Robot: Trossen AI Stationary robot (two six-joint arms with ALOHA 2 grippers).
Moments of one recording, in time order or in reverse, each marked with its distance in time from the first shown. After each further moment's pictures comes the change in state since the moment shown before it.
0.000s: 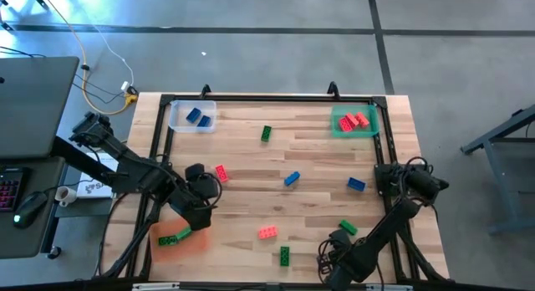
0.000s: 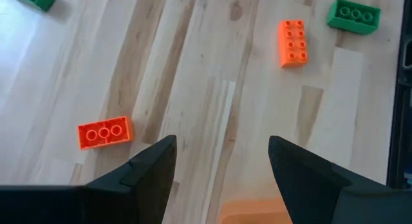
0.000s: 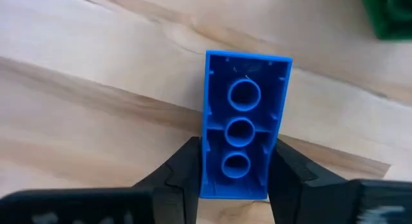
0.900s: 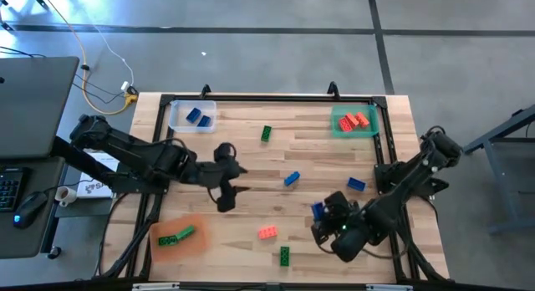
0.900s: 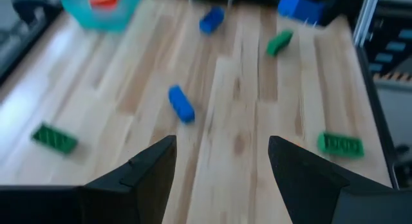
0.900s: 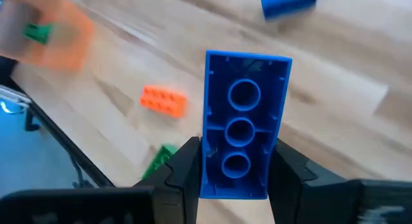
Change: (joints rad) left arm 0.261 0.000 0.000 0.472 -0.006 0.427; right arm -0.154 -0.401 0.002 -0.082 0.521 -0.436
